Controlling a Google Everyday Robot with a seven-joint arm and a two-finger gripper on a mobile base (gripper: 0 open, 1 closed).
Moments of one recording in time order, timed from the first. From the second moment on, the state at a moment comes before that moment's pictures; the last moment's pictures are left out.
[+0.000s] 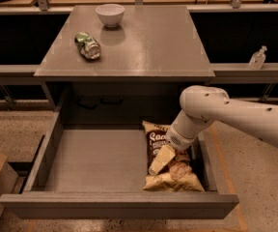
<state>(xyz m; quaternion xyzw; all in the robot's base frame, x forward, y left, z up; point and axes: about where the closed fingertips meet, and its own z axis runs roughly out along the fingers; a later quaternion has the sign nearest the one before) 0.520 -0.100 0.609 -0.43 0.89 0.15 0.06</state>
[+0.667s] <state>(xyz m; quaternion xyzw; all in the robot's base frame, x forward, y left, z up) 0.520 -0.100 0.612 -0.43 0.89 0.15 0.06</state>
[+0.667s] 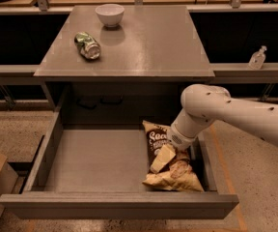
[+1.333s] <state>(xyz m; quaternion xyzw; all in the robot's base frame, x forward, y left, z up) 0.520 -0.100 0.623 -0.43 0.89 0.15 0.06</state>
